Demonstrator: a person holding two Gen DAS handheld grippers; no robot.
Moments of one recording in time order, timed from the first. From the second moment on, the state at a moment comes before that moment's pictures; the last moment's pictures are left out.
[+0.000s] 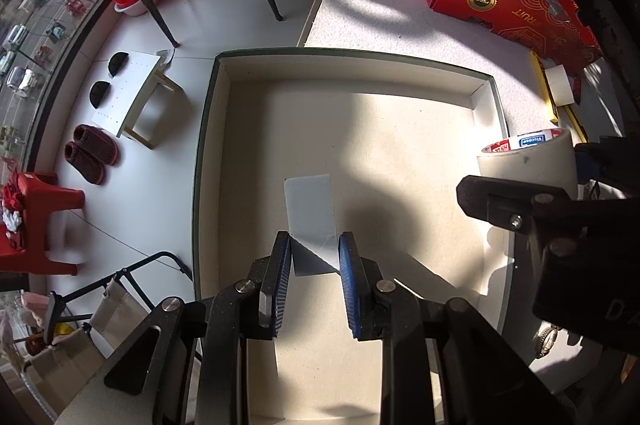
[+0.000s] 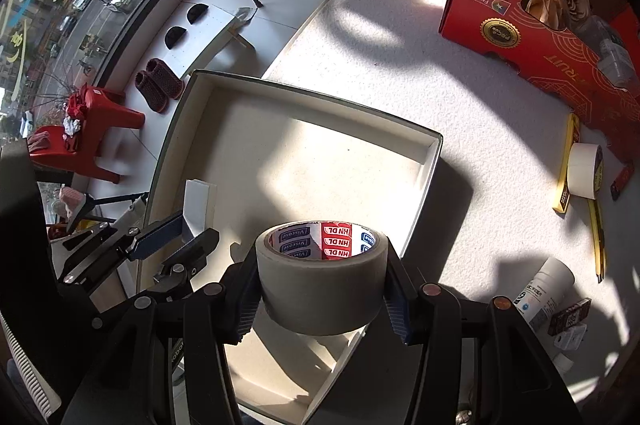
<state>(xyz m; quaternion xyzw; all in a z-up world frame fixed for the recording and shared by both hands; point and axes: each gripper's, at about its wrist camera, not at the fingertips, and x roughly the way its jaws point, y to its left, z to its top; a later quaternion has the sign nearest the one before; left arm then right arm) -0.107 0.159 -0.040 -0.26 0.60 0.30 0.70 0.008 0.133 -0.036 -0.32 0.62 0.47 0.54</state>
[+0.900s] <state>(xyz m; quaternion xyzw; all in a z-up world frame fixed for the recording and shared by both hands) -0.122 0.135 -0.046 -0.28 0.62 0.30 0.66 0.041 0.071 -0.015 -0.24 0.66 0.44 0.56</state>
